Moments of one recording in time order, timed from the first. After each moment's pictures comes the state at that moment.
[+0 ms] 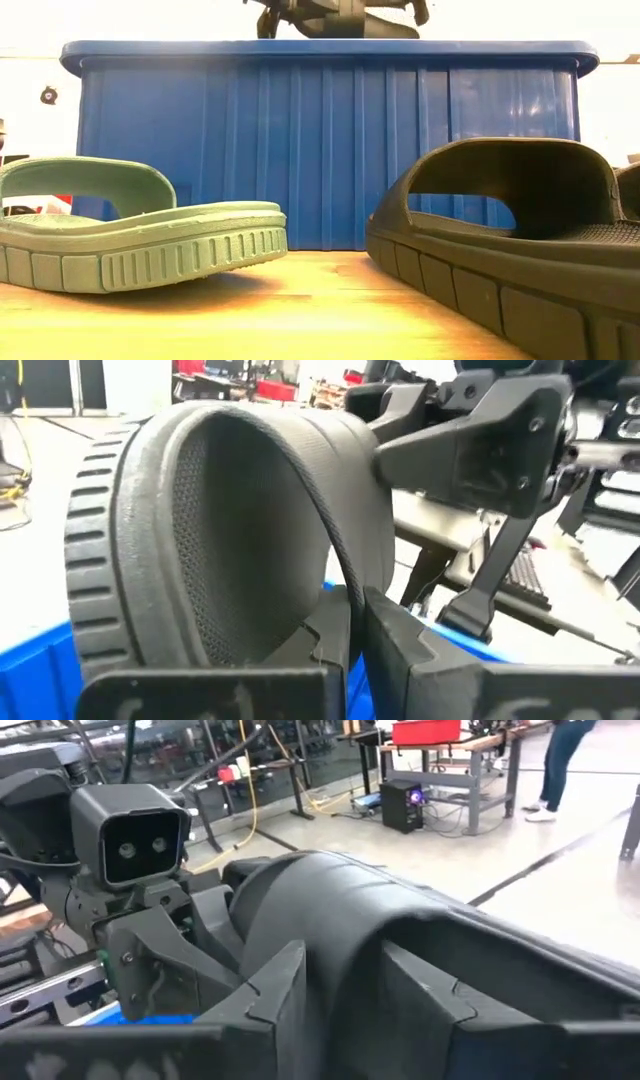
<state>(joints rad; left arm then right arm) 0.23 1.38 1.25 0.09 -0.16 -0.25 -0.26 1.30 1.35 -0.19 0.21 0.23</state>
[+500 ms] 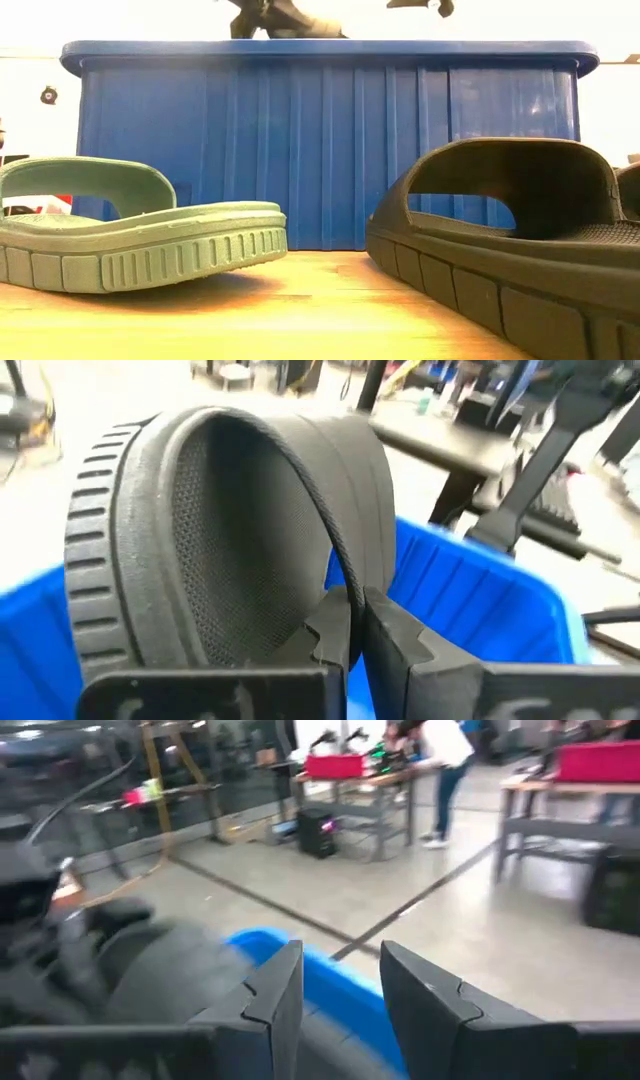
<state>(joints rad) 0.24 1.28 1.25 -0.23 -0.16 -0.27 -0.28 1.24 1.35 -0.21 0.45 0.16</state>
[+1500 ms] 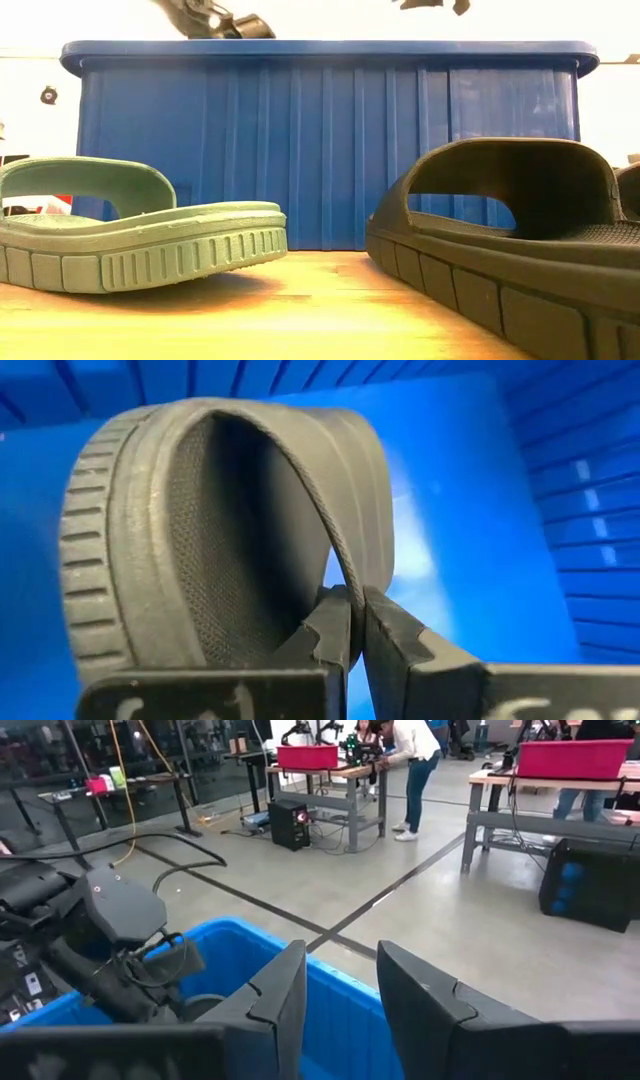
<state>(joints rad) 0.54 1.52 1.23 -0.59 0.00 -0.80 -0.28 1.19 1.35 -0.31 0.50 0.16</state>
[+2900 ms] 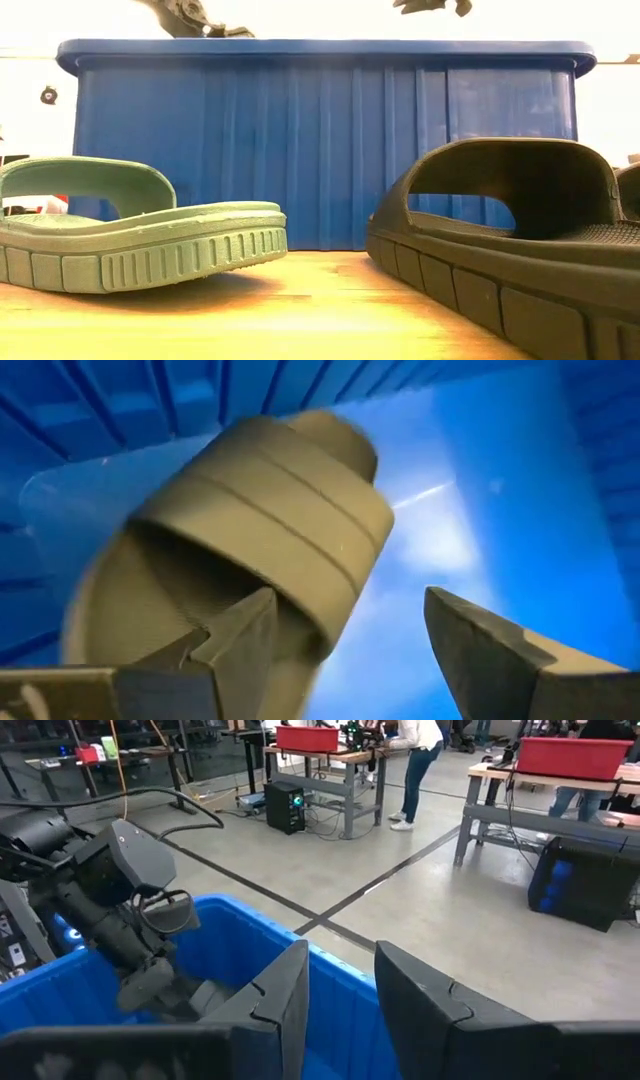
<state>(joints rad) 0.66 1.49 1.23 -0.71 0.03 -0.64 -0.28 1.19 1.35 -0.36 0.50 0.13</state>
